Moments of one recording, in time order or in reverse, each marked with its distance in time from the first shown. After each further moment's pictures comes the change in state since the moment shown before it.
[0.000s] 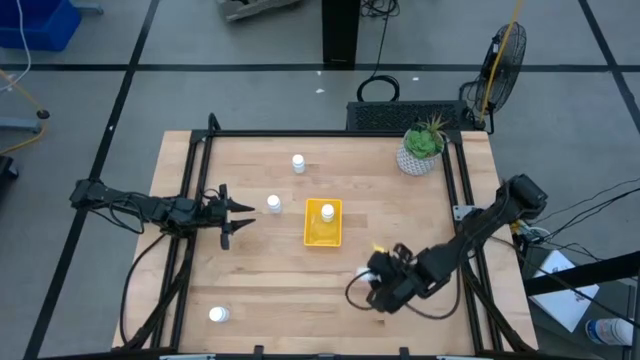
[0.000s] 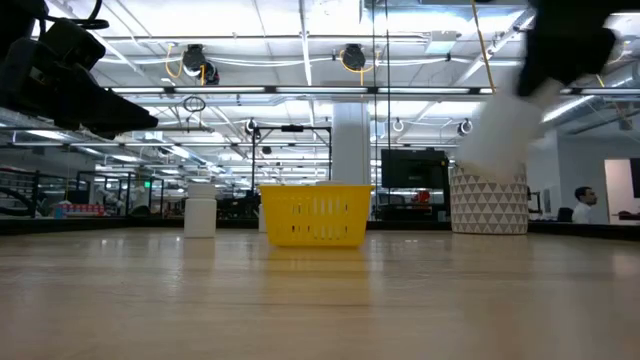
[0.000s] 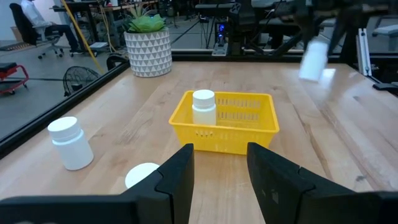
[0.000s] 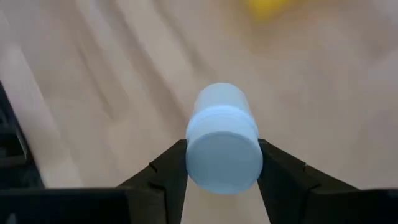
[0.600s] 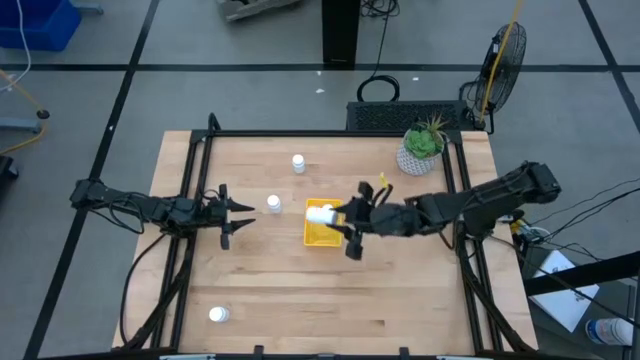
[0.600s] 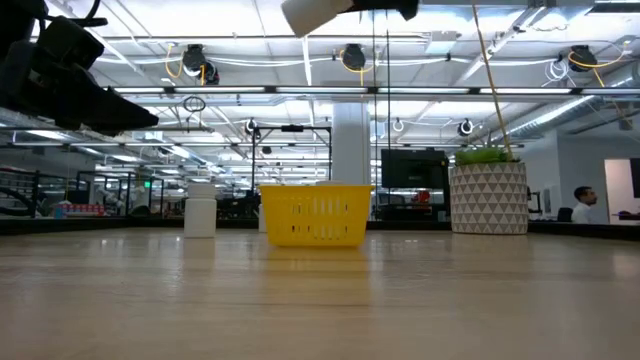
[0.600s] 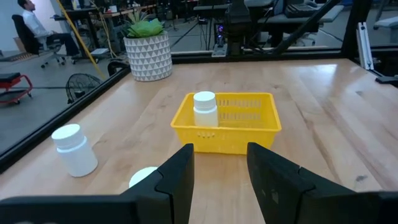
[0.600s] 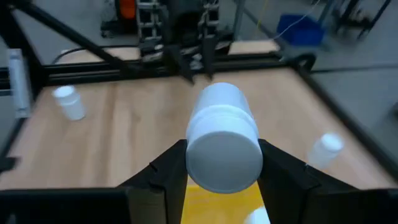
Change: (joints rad) left arm 0.000 0.000 -0.002 0.017 -0.001 0.052; right arm -0.353 -0.169 0.002 0.573 0.074 -0.980
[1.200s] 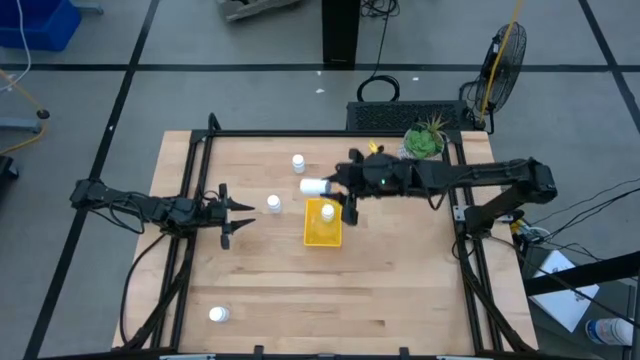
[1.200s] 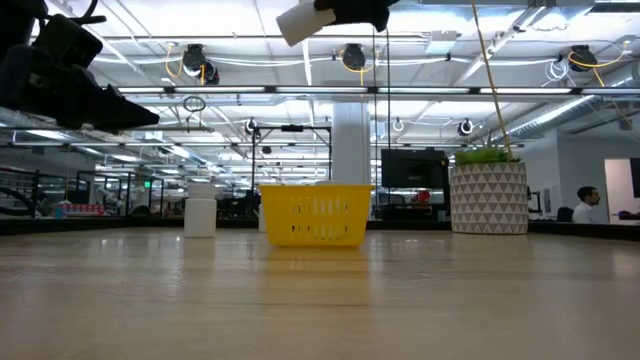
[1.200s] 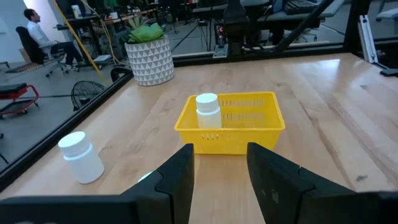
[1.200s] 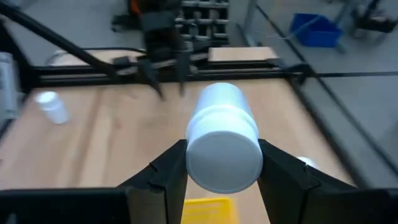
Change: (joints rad) left arm 0.000 0.000 0.000 0.009 -0.006 0.052; right arm -0.265 0.014 0.144 -0.105 -0.309 -0.159
